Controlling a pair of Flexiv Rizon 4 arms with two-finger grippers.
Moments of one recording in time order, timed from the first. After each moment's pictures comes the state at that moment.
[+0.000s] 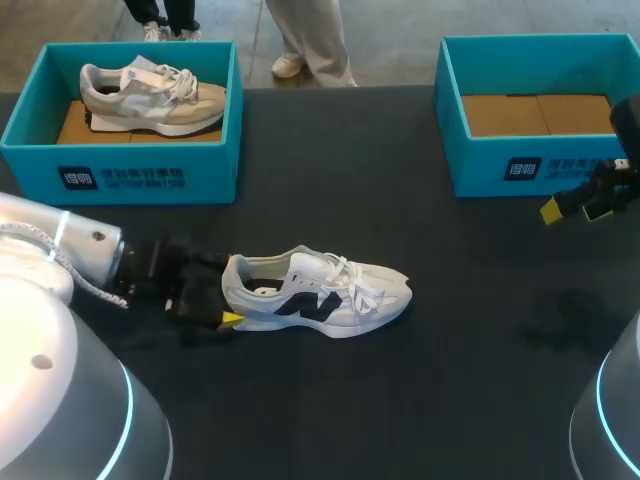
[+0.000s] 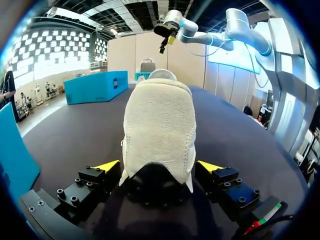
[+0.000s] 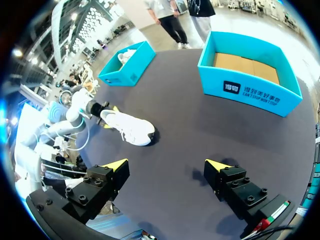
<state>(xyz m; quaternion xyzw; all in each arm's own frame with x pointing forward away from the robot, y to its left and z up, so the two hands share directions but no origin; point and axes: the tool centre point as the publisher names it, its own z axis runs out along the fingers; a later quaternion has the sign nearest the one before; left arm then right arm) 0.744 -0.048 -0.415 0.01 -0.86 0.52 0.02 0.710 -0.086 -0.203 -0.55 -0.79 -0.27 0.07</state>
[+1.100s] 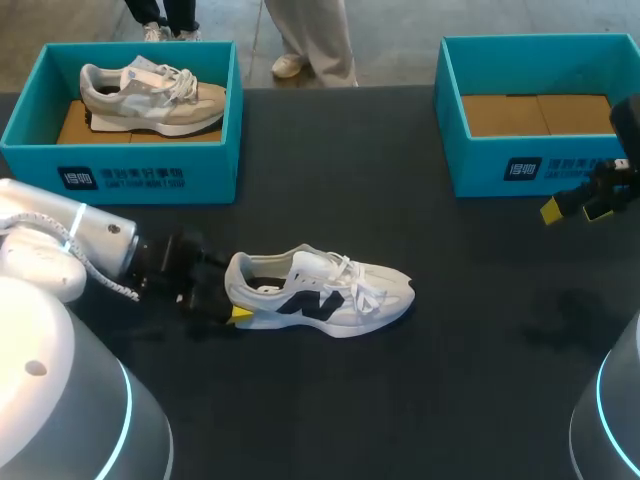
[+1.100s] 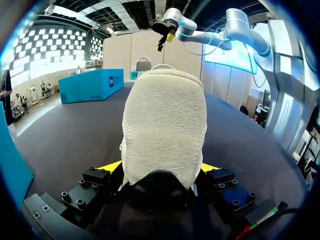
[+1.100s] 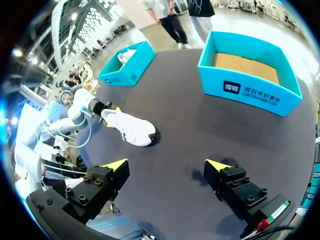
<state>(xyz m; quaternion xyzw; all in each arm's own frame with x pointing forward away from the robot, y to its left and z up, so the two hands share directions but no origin) 0.750 -0.060 -0.421 0.00 -0.86 0.51 0.04 0.710 -0.086 -0.203 -0.55 -0.79 -0.27 0.07</state>
